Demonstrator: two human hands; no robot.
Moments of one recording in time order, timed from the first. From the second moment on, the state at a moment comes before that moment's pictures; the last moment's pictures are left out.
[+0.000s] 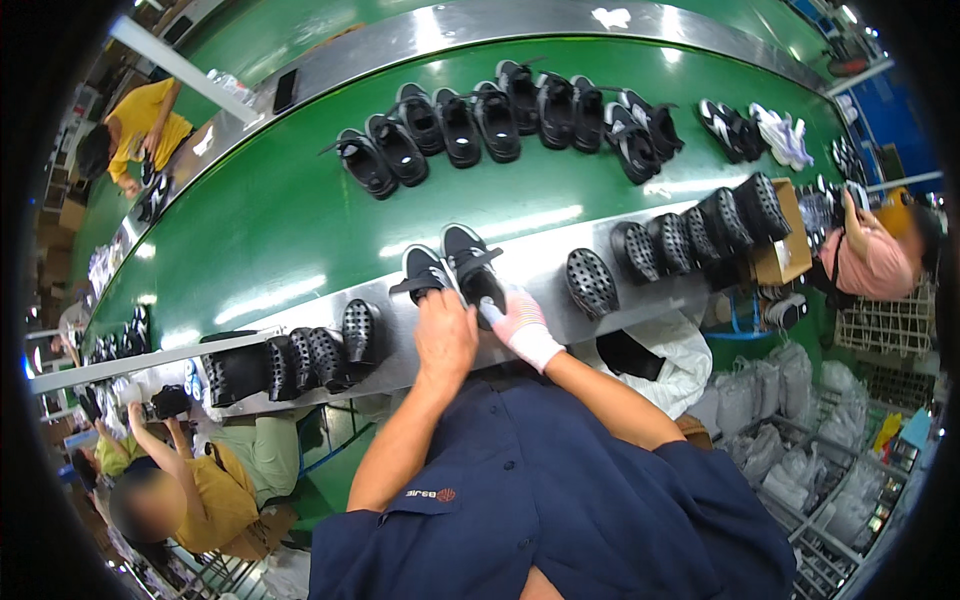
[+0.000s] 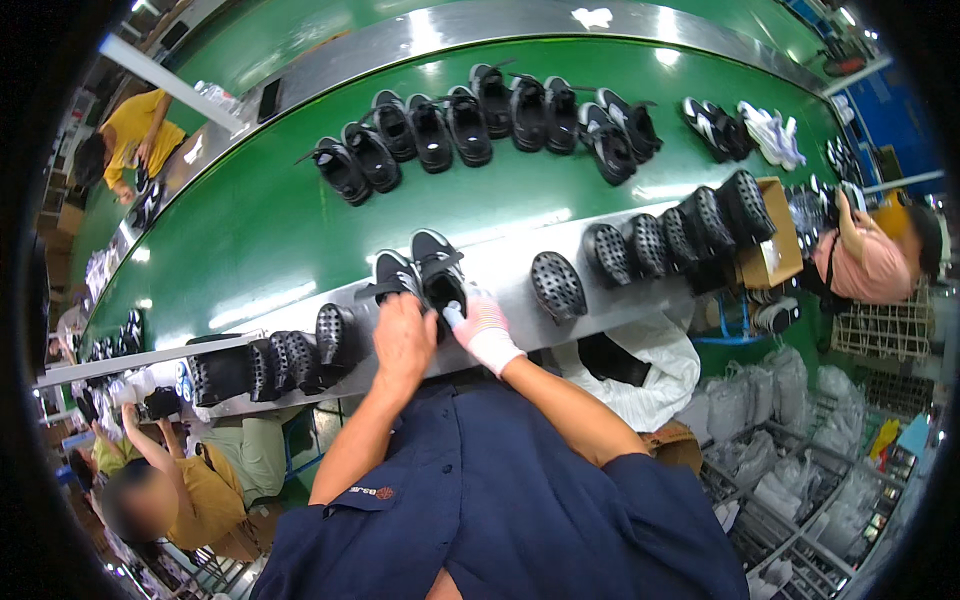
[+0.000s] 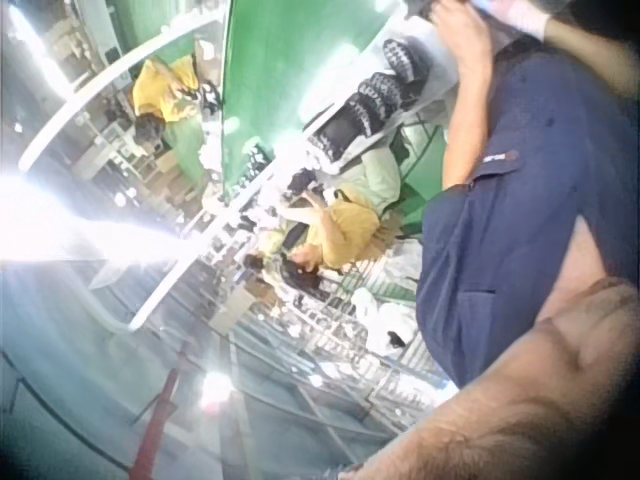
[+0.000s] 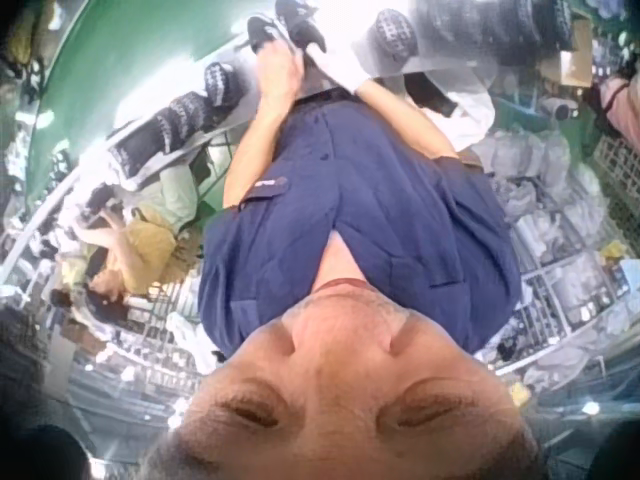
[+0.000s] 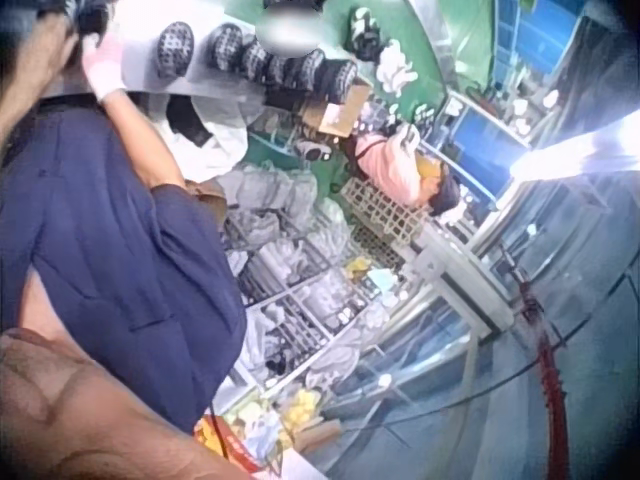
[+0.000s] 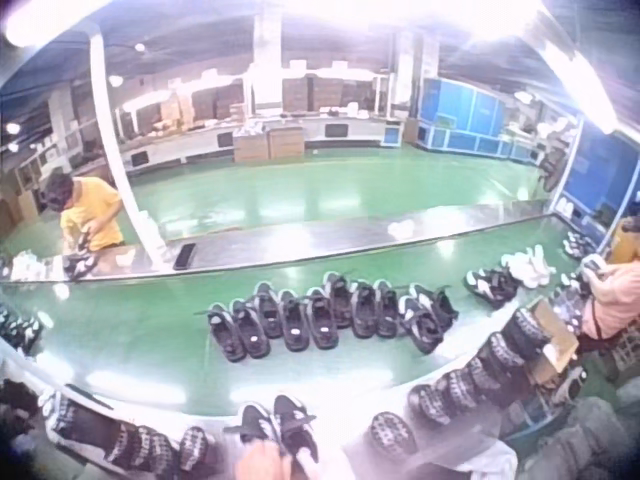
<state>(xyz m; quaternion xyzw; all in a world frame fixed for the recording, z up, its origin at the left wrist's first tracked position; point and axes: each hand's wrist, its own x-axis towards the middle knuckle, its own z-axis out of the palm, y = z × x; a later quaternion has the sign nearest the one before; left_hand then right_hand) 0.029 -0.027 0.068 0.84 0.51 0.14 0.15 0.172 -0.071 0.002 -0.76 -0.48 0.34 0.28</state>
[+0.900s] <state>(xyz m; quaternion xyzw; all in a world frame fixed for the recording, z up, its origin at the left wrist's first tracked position) 0.178 -0.006 0.036 0.81 0.39 0.03 0.44 0.286 -0.201 0.032 -0.86 -0.45 0.09 0.22</state>
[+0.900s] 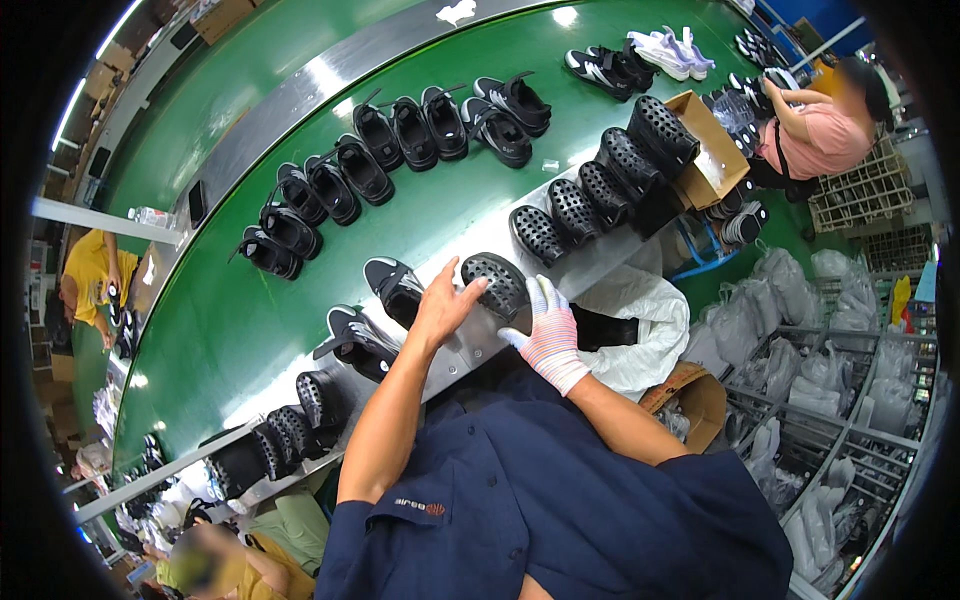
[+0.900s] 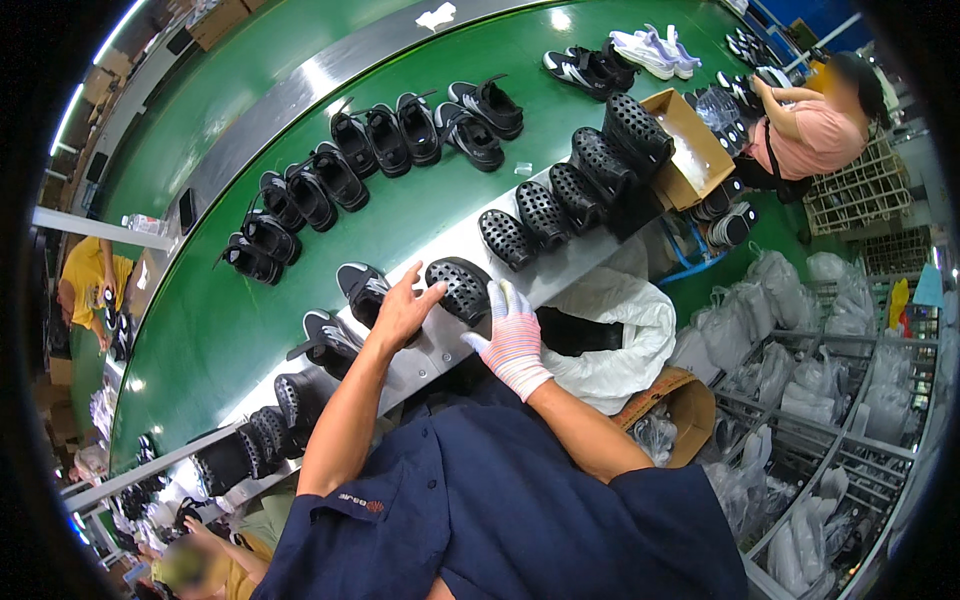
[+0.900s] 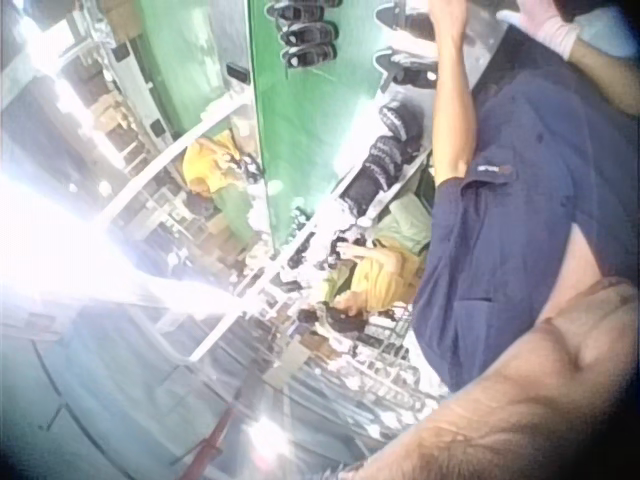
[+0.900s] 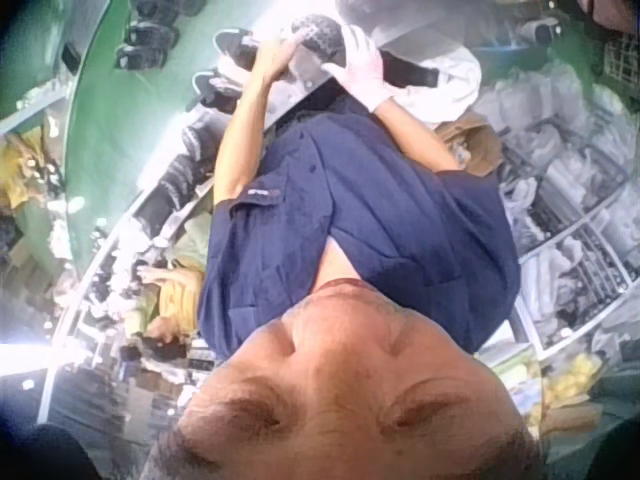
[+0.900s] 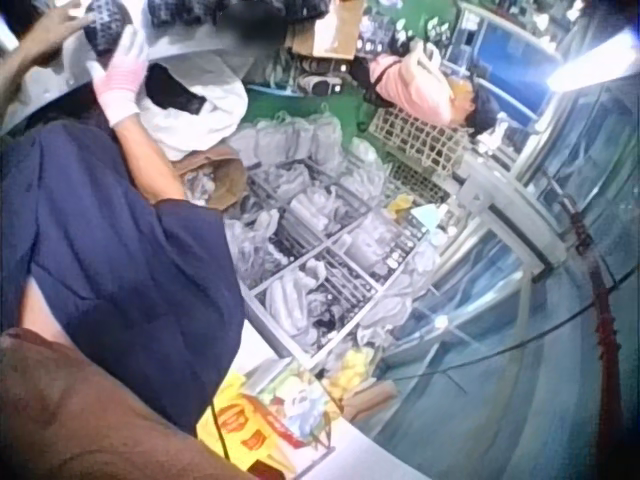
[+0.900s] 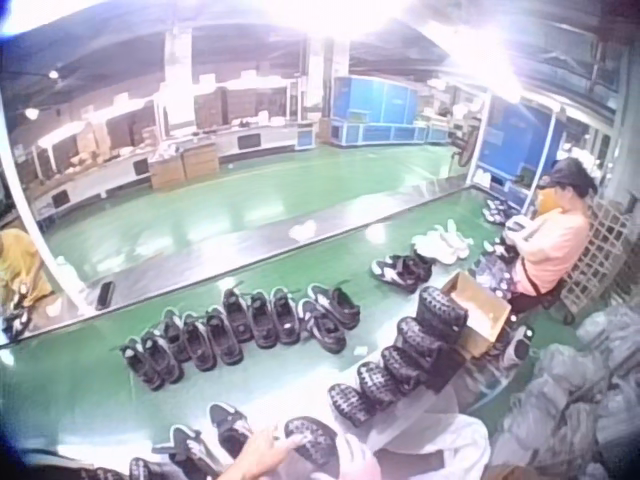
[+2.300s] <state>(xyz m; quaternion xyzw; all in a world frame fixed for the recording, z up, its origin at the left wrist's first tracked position) 0.113 0.011 0.086 0.29 0.46 0.18 0.82 0.250 -0.140 0.118 -0.74 -0.58 0.25 0.22</state>
